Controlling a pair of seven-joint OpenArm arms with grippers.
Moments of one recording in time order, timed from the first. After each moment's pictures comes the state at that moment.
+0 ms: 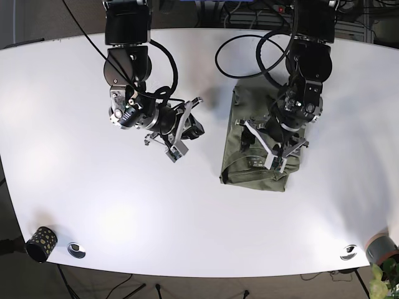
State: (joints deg) left arm -0.7 -5.9 7.4 93.2 -11.2 -8.1 37.9; right arm 4.6 -1.5 2.0 87.3 15.7 39.7 -51.5
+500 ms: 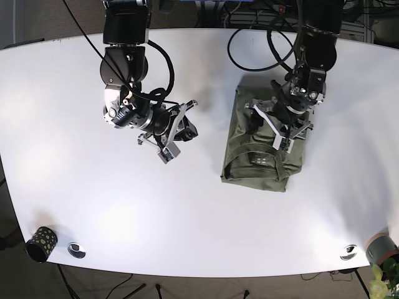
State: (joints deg) left arm 3.7 -12.3 7.7 82.8 -13.9 -7.9 27.8; right arm 4.5 -1.5 4.7 87.3 15.8 39.7 -51.7
